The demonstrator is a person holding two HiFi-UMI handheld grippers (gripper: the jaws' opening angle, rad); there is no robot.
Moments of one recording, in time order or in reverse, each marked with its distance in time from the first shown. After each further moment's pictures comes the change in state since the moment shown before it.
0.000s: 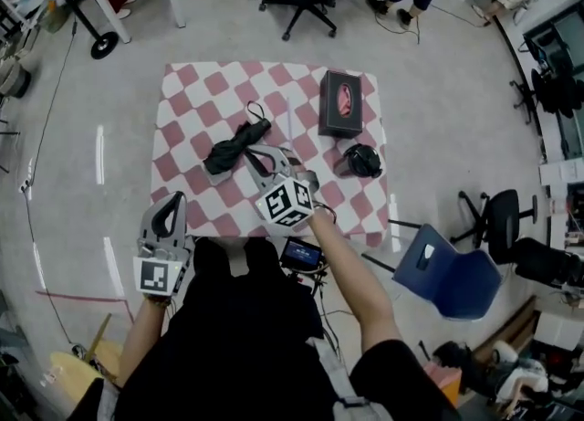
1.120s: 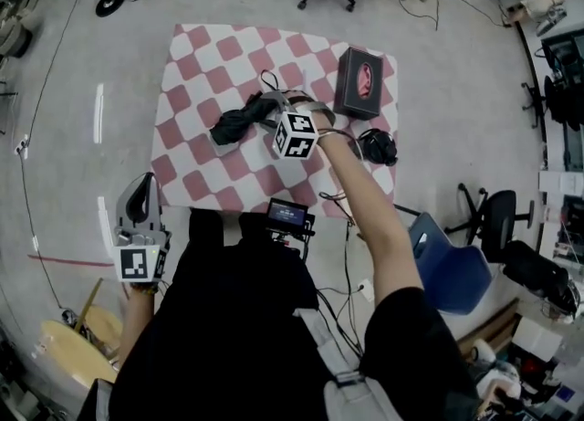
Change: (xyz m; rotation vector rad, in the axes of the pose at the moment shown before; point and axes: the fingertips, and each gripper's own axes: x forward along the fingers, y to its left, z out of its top) left arm -0.045 0.064 -0.033 -0.065 0.046 0.204; right arm 0.089 0.002 -0.106 -0.405 0.310 0.419
